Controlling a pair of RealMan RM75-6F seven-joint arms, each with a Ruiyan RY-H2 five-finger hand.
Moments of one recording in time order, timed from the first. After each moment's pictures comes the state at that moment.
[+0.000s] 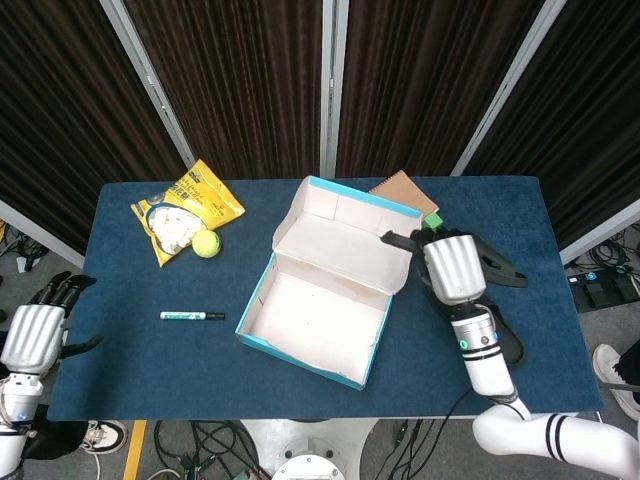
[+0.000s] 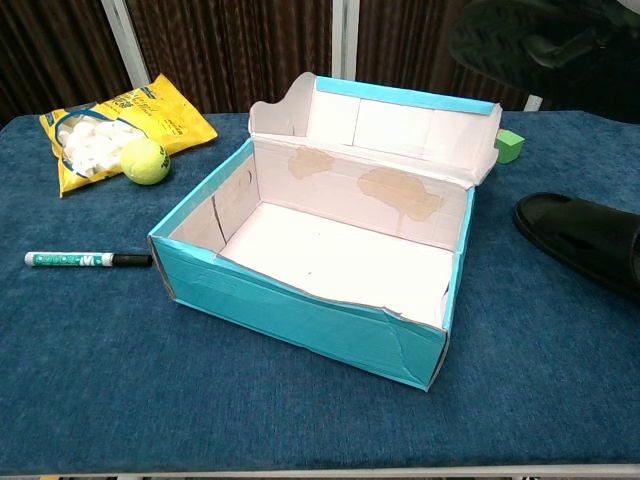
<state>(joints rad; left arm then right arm) -0.16 -1.21 -0.06 -1.46 1.52 1.47 -0.06 0.66 -1.44 0.17 -1.61 -1.23 1.42 -0.54</state>
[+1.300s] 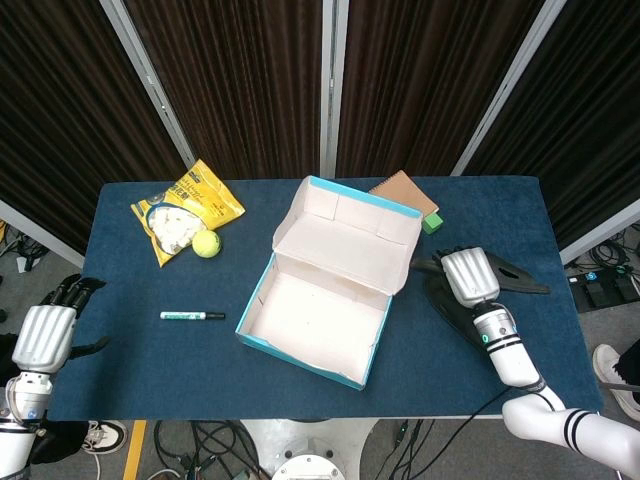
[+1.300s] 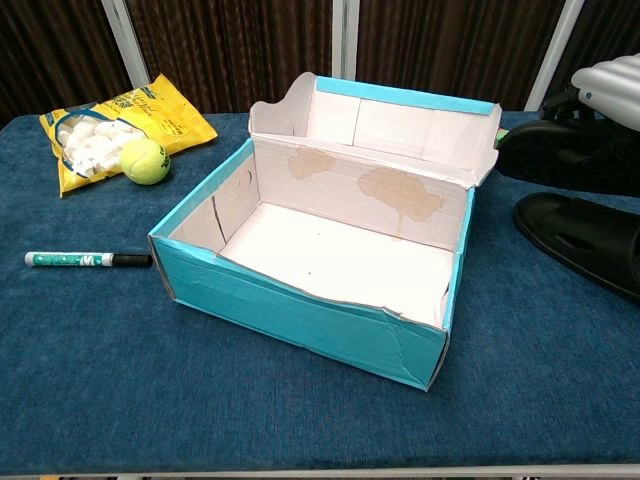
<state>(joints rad) -0.18 -1.22 -0.05 -1.48 1.51 1.44 -0.01 0.62 -1.45 0.12 -1.31 -1.24 1.08 -0.36</state>
